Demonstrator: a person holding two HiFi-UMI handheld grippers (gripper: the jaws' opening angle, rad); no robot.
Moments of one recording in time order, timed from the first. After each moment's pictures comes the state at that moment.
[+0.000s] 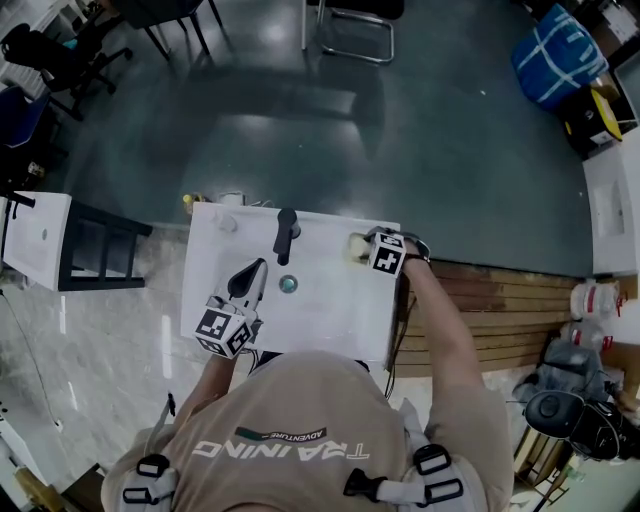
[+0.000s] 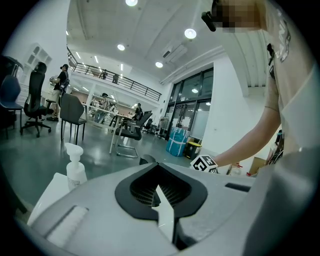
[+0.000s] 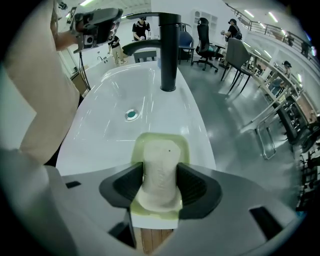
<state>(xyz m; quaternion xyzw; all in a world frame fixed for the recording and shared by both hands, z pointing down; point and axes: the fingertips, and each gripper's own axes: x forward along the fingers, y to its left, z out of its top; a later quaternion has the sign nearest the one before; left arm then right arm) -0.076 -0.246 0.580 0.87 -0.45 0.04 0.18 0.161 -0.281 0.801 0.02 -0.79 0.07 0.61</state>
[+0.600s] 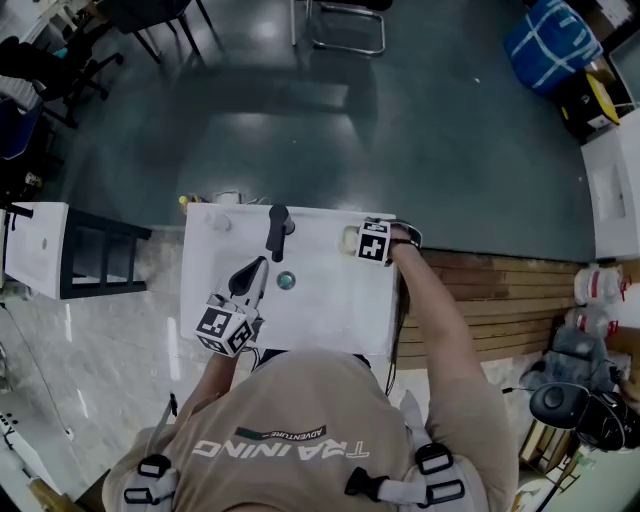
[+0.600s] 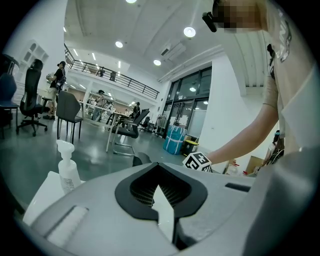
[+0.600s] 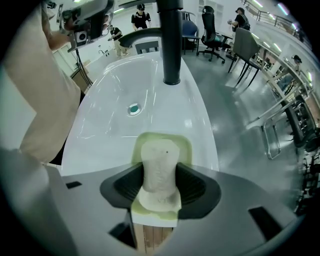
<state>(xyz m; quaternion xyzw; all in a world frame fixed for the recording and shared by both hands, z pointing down) -0.065 -0.247 0.582 0.88 -0.44 0.05 0.19 0.158 -0.294 0.796 0.01 -0.75 0.05 0.66</state>
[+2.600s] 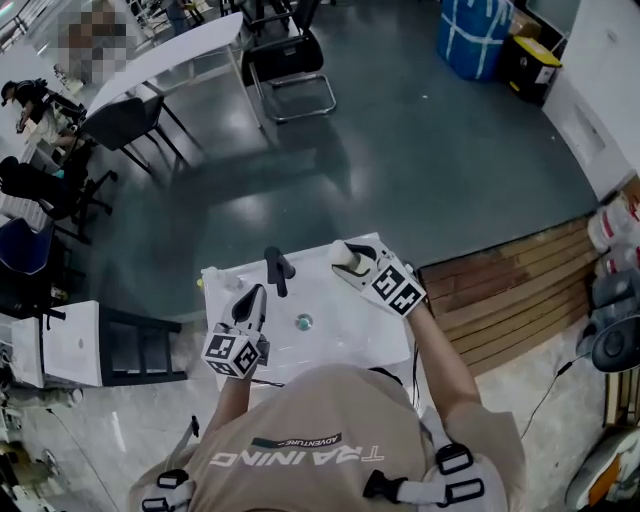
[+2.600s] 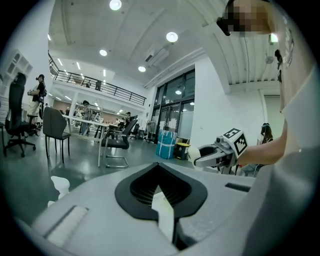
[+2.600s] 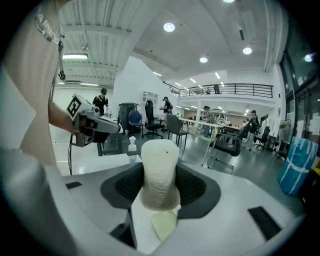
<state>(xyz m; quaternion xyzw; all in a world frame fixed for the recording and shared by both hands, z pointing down) -0.058 -0.248 0.526 0.91 -0.39 0.04 0.12 0.119 -0.265 0.548 0.36 -0.91 0.02 0.22</state>
